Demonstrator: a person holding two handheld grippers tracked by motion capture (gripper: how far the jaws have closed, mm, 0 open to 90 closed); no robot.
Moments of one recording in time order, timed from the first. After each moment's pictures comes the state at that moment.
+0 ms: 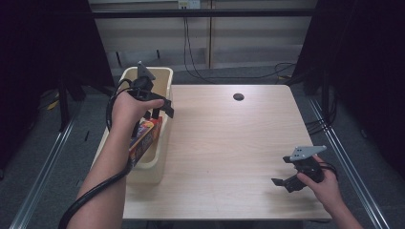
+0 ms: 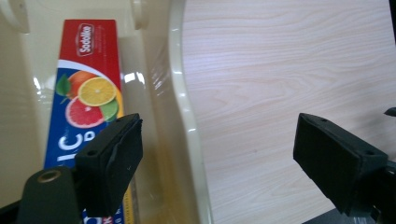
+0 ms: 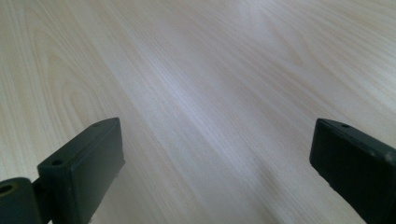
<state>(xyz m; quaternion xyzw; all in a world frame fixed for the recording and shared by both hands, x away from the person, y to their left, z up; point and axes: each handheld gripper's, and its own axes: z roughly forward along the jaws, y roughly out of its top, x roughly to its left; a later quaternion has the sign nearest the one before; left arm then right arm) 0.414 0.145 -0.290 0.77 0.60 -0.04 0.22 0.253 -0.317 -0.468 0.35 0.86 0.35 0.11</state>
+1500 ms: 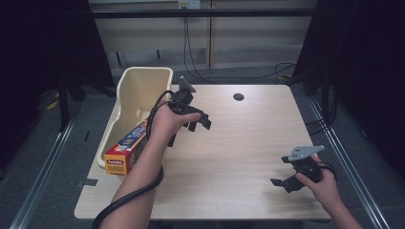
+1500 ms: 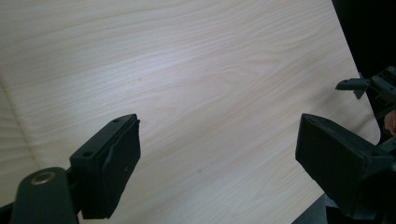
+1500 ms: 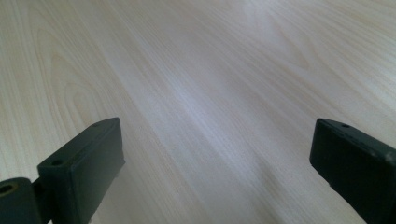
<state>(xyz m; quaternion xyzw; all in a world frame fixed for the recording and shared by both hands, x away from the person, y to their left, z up) 0.404 0.057 -0.335 0.82 0.50 -0.08 0.27 0.254 -0.313 -0.469 0.34 0.87 0.35 0.11</state>
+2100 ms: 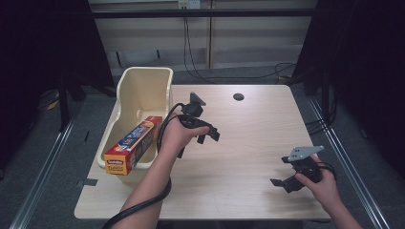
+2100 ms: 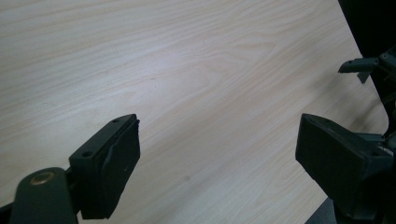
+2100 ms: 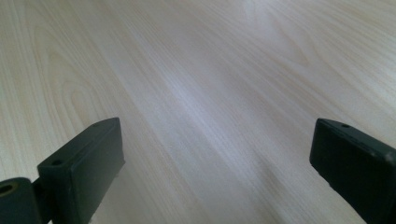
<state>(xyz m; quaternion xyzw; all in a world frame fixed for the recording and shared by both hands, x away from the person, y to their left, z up) 0.390 0.037 -0.370 0.84 0.47 -0.09 0.27 0.254 -0.313 -0.471 0.34 0.87 0.35 0.11</state>
